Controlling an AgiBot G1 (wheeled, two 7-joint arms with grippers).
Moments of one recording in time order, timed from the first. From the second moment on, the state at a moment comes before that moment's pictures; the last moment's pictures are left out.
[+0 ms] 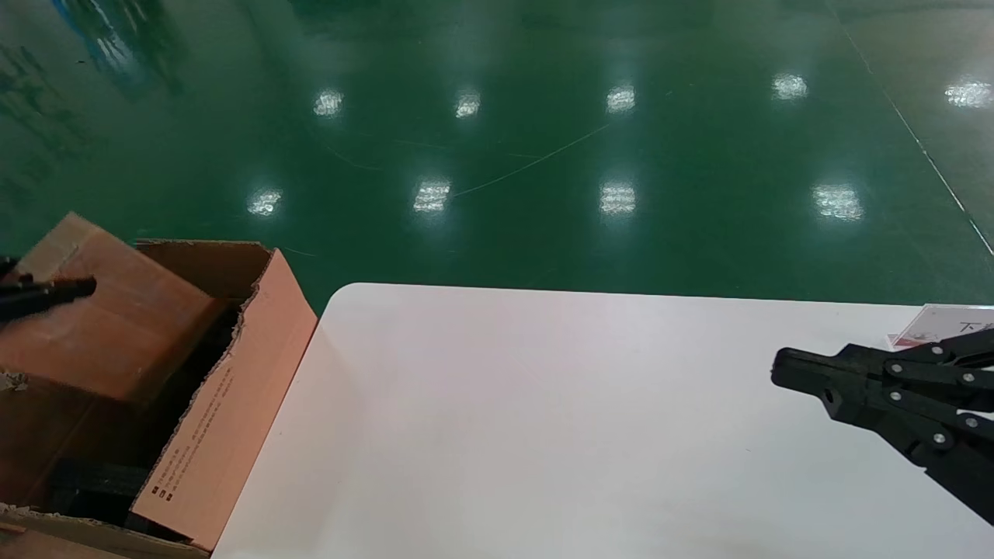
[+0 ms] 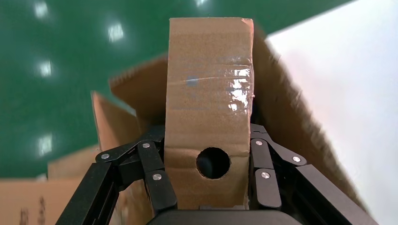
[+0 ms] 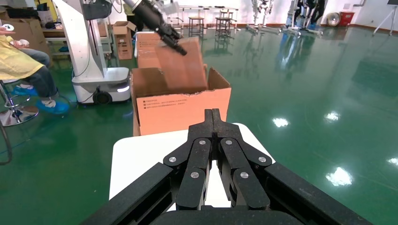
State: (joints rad) left arm -1.97 0.28 0.74 -0.18 1.62 1.38 -0.04; right arm 1.09 -0.57 -0.38 1.26 -0.66 -1.45 0.13
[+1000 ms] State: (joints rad) left arm -1.73 0.35 0.66 0.08 1.48 1.06 0.08; right arm 1.09 -0.57 -0.38 1.26 -0.66 -1.45 0.13
